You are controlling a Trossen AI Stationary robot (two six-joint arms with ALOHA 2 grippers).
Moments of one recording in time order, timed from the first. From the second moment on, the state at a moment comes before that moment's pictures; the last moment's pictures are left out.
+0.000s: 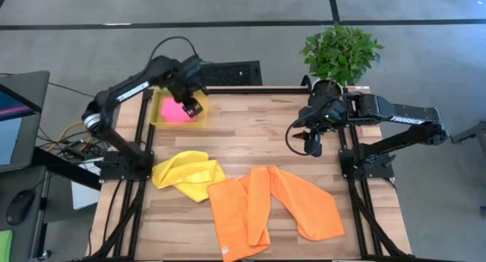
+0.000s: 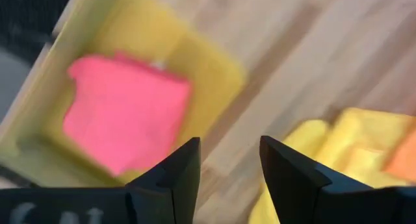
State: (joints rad) left arm 0.64 1.54 1.56 -1.41 0.02 -0.01; right arm -0.04 1.14 1.32 -1.04 0.03 0.03
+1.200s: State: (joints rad) left arm -0.32 1.46 1.55 -1.26 -0.38 -0.90; right arm 0.27 1.30 0.80 -0.64 -0.26 0.04
